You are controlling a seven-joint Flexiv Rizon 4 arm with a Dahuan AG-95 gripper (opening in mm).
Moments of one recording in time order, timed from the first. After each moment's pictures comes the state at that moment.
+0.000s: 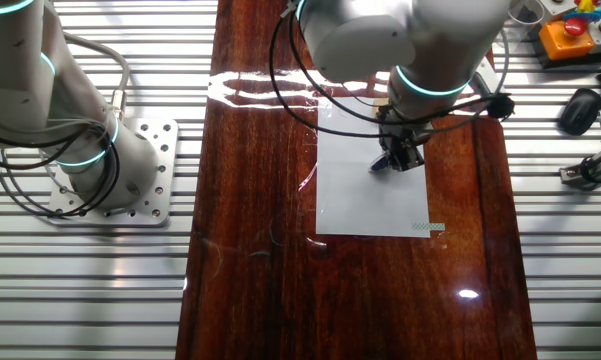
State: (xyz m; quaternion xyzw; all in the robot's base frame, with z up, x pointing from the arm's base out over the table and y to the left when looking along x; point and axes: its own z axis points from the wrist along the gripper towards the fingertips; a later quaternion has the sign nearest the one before) arm 0.531 0.015 0.022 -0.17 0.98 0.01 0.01
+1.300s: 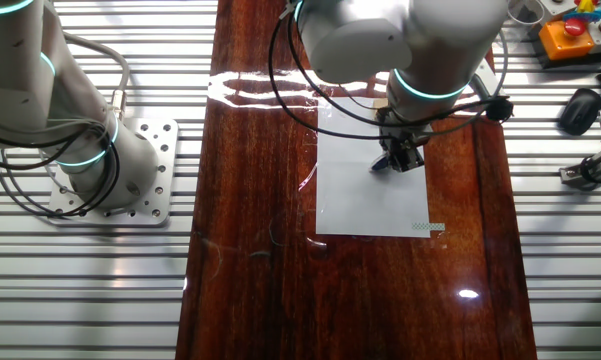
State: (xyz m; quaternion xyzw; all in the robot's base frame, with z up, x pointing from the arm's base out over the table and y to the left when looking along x) arm 0.532 0.015 0.021 -0.17 0.99 0.02 0.01
